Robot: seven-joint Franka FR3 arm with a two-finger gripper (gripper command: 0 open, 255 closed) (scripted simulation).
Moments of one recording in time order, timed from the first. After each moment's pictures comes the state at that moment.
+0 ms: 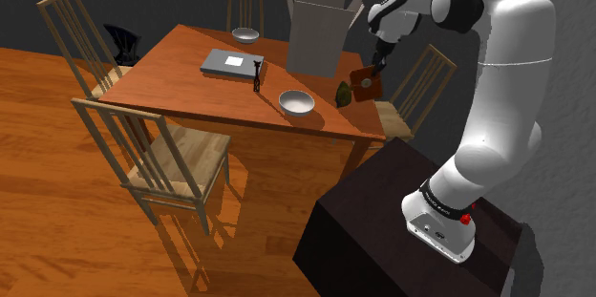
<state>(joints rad) -0.12 0.52 -0.58 -1.81 0.37 2.18 -1.65</state>
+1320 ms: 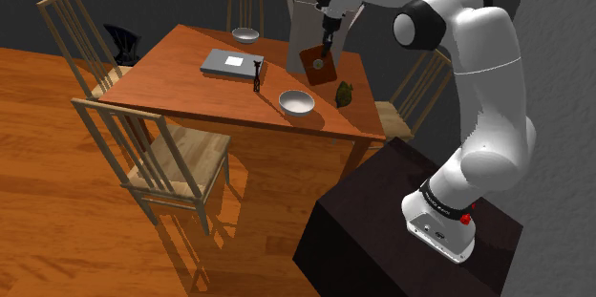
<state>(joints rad) 0.05 0.73 -0.48 -1.30 0.37 1.91 -1.25</state>
